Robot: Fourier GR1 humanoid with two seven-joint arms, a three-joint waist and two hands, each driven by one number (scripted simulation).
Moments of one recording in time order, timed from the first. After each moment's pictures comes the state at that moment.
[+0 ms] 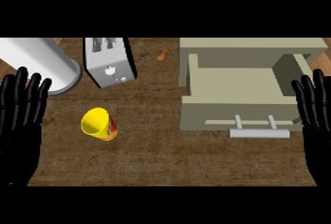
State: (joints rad) left arm -0.01 0.10 0.00 -2.10 0.03 0.01 0.00; right arm 0.01 -0.11 0.01 -2.10 0.02 -0.01 0.00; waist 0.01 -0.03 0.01
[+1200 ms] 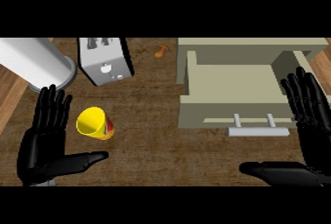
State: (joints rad) left arm 0.07 0.02 0.02 -1.85 0.15 0.09 -0.05; right arm -0.02 -0.13 0.00 -2.05 0.04 0.06 0.04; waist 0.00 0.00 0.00
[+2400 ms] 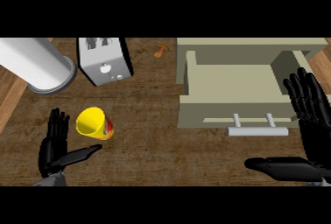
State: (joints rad) left arm -0.09 0.11 0.27 -1.01 0.15 0.01 -0.55; right arm -0.03 -0.13 -0.07 -1.98 0.02 0.12 -0.04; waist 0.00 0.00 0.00
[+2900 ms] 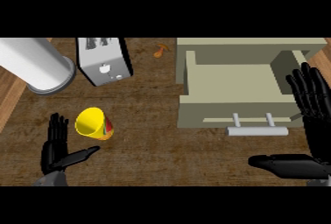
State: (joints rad) left arm -0.24 0.18 0.34 -0.58 0.17 -0.07 -0.84; right arm -0.06 -0.14 -0.09 -1.99 0.00 0.14 0.01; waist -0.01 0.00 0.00
